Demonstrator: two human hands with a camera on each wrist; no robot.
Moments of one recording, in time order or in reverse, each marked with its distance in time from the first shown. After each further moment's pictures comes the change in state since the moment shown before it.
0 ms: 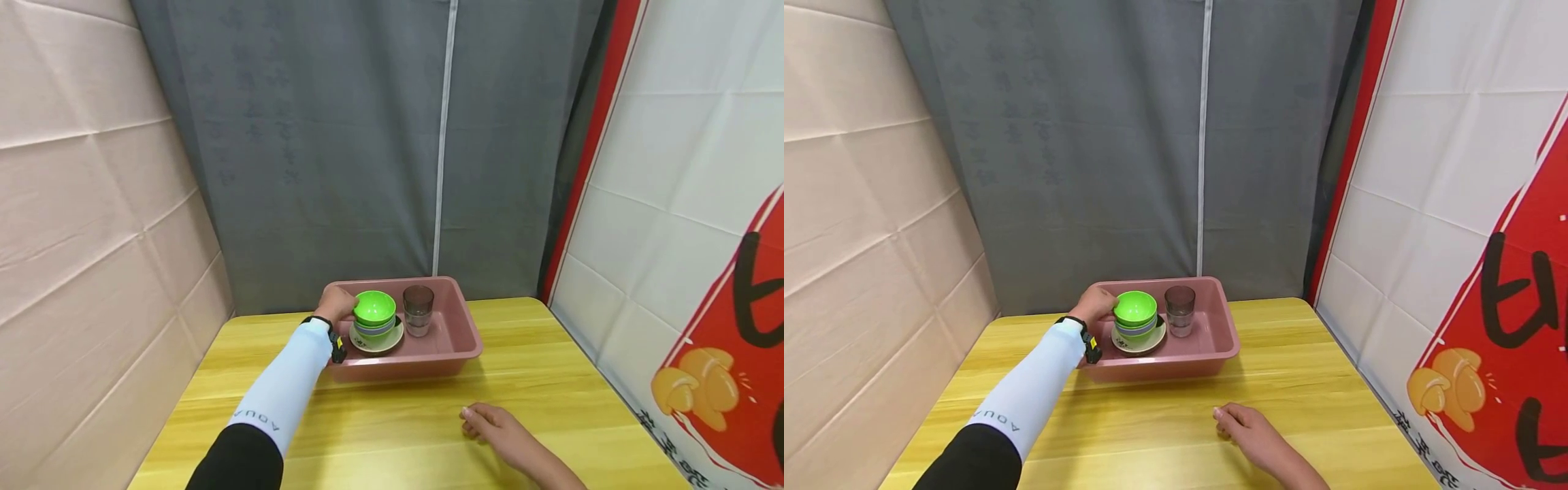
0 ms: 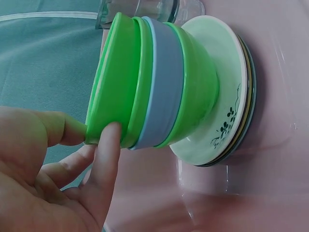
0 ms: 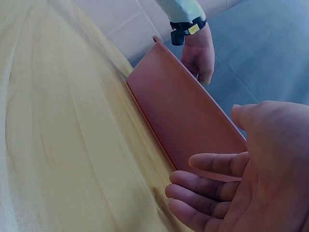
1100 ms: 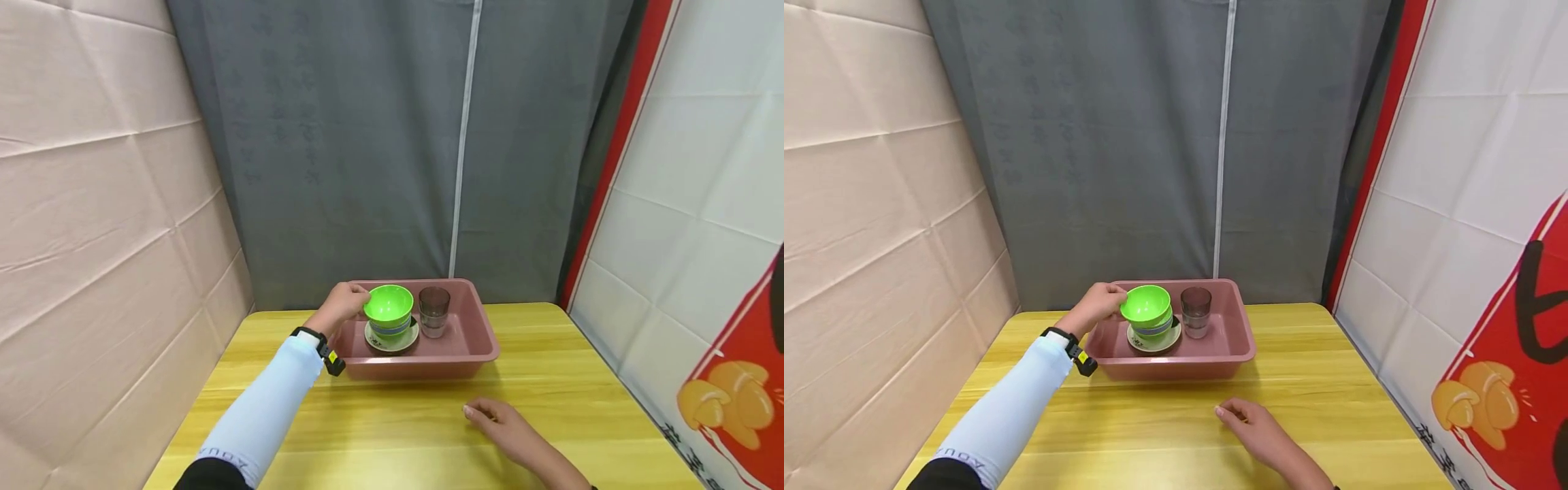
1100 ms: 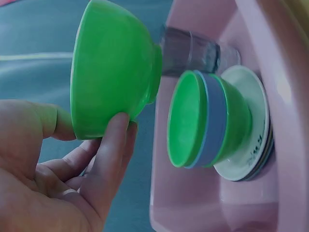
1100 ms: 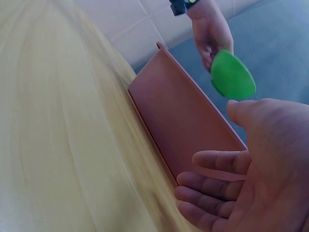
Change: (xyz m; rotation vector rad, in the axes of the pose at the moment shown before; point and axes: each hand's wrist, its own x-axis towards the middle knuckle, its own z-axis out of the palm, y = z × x) left_hand -0.058 0.022 -0.035 -0.221 -0.093 0.052; right_hand 0.014 -0.019 0.001 -0.096 -0.005 0.022
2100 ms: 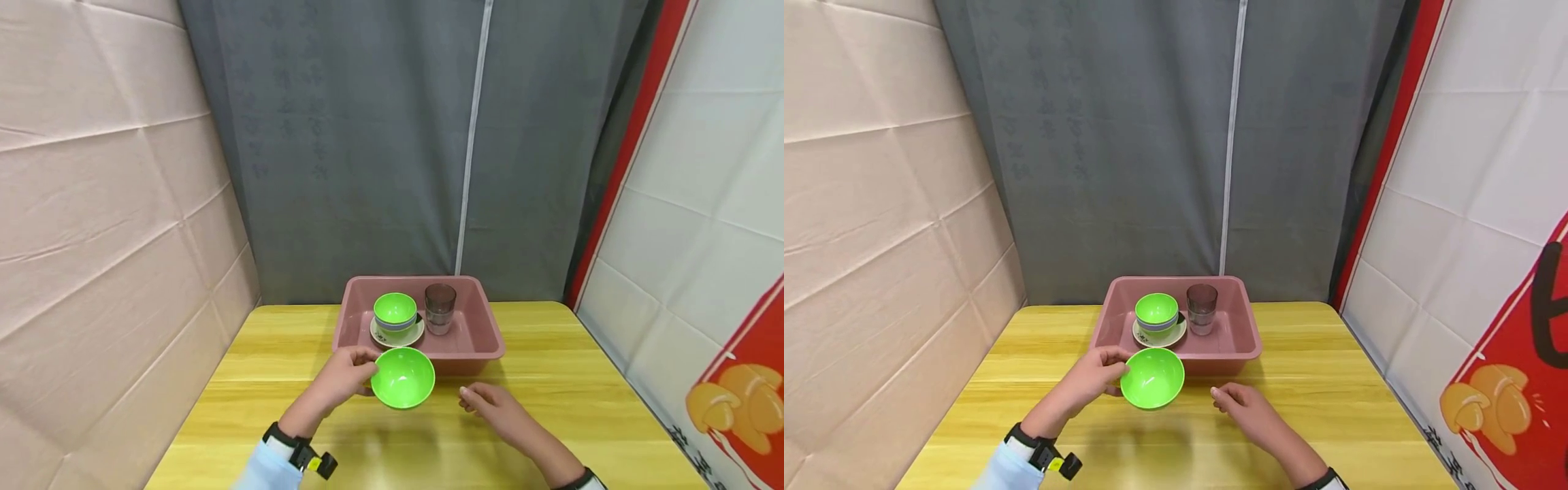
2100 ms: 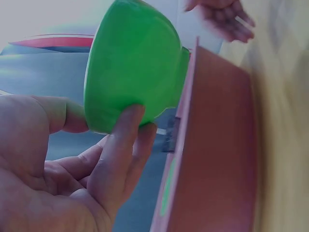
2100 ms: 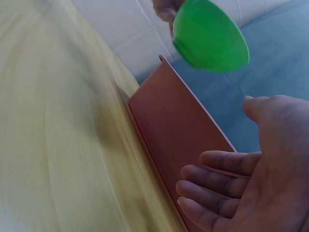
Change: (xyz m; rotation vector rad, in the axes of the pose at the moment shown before) left_hand -0.148 -0.040 0.033 -0.230 -0.193 0.135; right_hand 0.017 -0.022 0.004 0.048 0.037 -0.101
